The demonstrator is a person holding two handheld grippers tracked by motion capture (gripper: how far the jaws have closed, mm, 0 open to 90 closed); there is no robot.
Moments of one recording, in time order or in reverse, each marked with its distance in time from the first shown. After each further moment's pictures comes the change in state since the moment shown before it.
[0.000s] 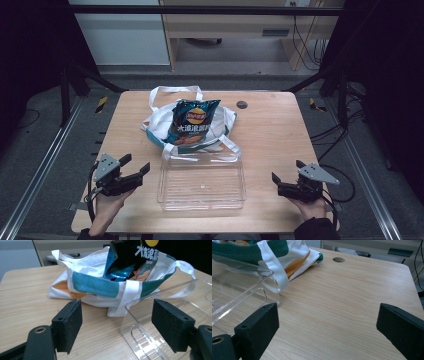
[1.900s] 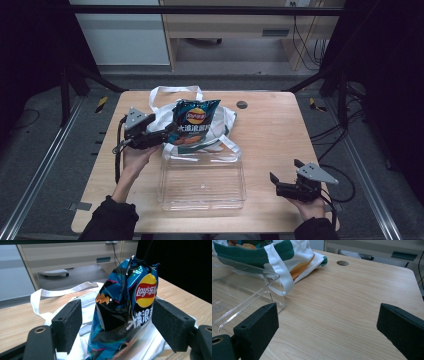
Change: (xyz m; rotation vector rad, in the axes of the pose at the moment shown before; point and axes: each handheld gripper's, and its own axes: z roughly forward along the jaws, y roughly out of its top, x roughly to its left) left arm -0.014 0.097 0.085 -0.044 -0.035 0.023; right arm 0.004 0.004 0.000 -0.014 0.022 -0.014
